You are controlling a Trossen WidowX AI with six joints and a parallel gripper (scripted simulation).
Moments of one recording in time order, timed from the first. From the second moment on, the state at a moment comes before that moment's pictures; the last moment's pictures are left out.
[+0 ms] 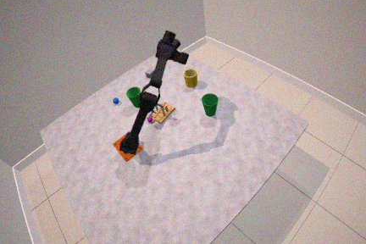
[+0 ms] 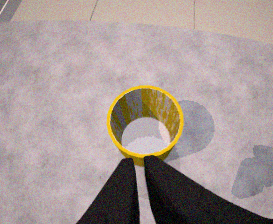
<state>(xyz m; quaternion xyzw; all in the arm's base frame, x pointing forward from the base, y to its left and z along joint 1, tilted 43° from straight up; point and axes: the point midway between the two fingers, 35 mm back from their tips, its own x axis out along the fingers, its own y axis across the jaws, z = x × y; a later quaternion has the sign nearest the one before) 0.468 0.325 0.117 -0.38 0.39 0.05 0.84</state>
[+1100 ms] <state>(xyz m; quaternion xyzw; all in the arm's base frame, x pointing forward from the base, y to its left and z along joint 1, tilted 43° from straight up) 0.341 0.307 0.016 -0.66 0.48 0.13 0.57</state>
